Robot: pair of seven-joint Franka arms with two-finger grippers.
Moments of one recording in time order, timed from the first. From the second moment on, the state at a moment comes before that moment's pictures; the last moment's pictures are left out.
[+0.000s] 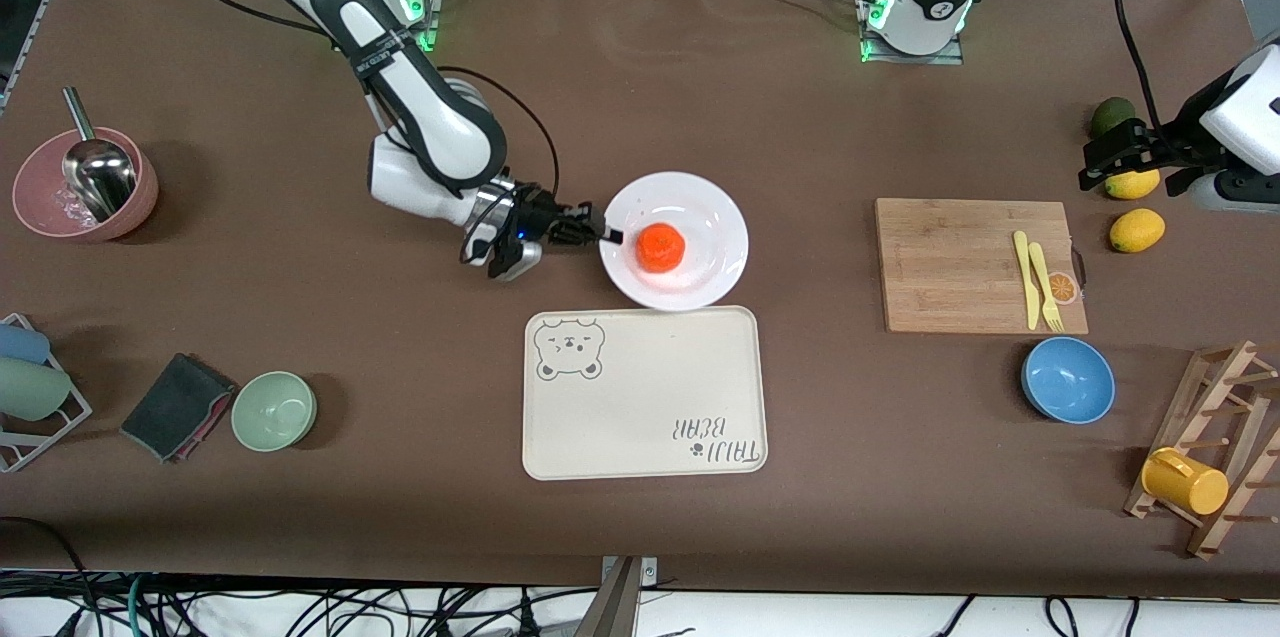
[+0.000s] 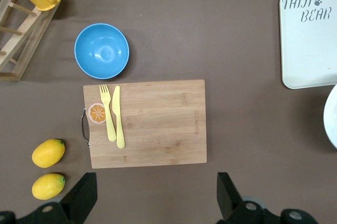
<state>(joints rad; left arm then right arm) 0.04 0.03 -0.03 -1.61 -0.02 1.61 0.05 0.25 0.55 0.36 -1.91 1.47 2.55 -0.69</state>
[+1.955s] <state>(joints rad) 0.04 0.03 -0.04 -1.59 -0.02 1.61 0.05 0.34 0.83 0.10 -1.33 0.28 2.34 -0.35</state>
